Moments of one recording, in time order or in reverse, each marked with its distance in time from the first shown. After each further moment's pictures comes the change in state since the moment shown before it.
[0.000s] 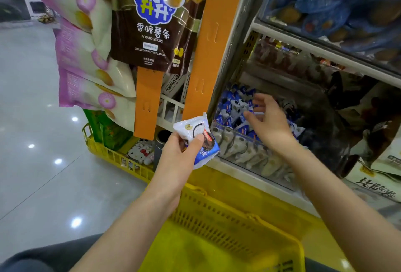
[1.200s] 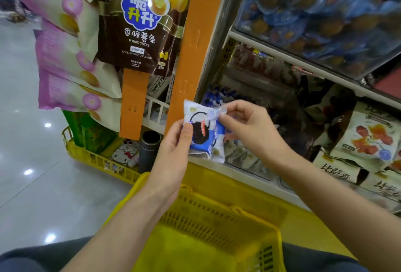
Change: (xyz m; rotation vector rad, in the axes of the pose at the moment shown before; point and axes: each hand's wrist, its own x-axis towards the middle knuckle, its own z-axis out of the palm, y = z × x) left_hand -0.022 0.013 0.012 -0.099 -0.185 0.145; right_hand -0.060 -0.066 -0.028 0.464 -0.170 -0.036
